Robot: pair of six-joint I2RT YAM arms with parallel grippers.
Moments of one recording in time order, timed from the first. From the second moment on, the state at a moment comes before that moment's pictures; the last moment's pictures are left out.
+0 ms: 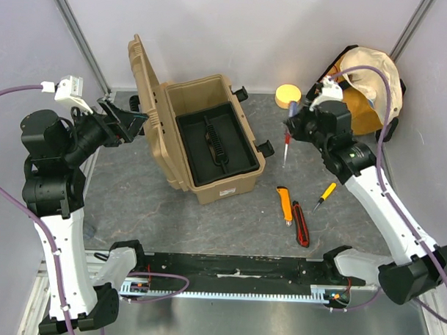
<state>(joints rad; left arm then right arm) 0.15 0.91 1.53 -0.76 0.55 -0.42 0.37 1.19 1.23 -0.44 0.14 0.42</state>
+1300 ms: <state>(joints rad) 0.15 0.93 1.51 -0.76 0.52 -0.42 0.77 1.89 1.67 -0.36 0.42 0.15</state>
